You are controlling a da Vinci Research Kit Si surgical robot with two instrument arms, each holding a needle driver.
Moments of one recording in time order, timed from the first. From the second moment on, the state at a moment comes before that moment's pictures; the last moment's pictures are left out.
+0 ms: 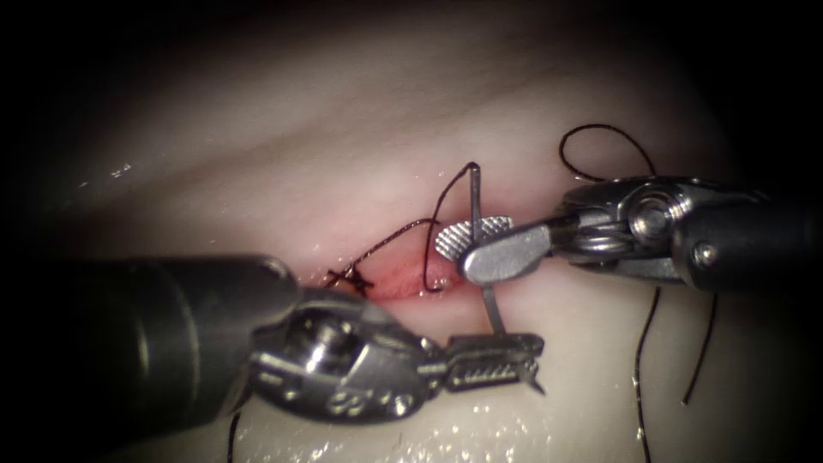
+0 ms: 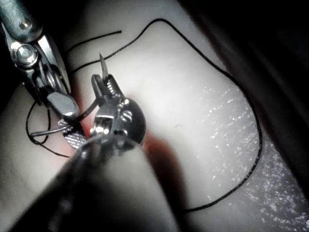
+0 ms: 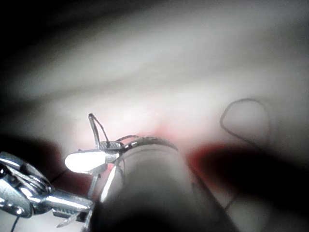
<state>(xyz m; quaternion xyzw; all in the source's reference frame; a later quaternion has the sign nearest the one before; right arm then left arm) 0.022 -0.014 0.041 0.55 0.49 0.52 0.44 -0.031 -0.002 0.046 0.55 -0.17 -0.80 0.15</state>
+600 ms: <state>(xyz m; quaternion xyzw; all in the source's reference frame) 0.021 -0.013 0.042 0.48 0.51 0.50 0.51 -0.031 -0.001 0.045 0.57 -0.13 -0.81 -0.02</state>
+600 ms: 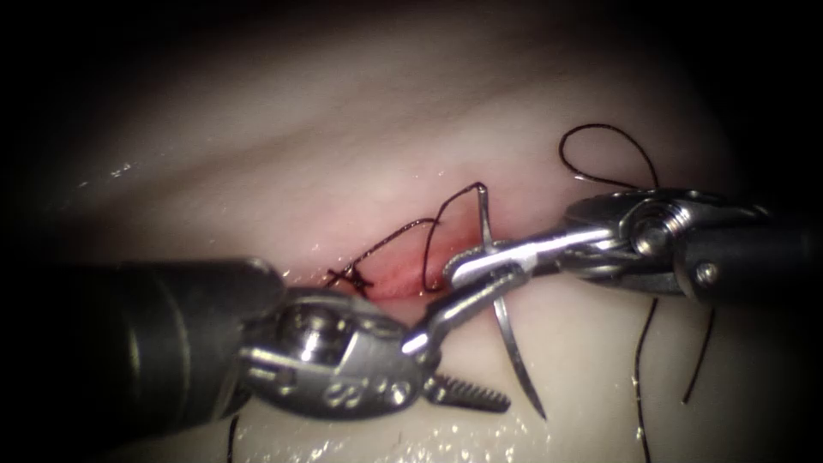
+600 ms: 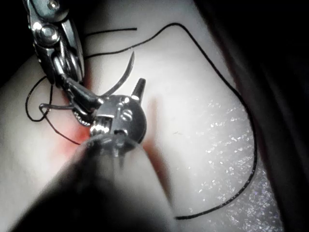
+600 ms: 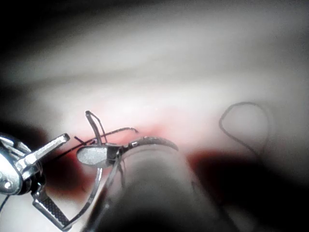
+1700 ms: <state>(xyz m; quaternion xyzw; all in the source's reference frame) 0.019 -0.007 0.039 0.27 0.69 0.36 0.57 -0.027 0.000 0.056 0.40 0.09 -0.90 -0.14</state>
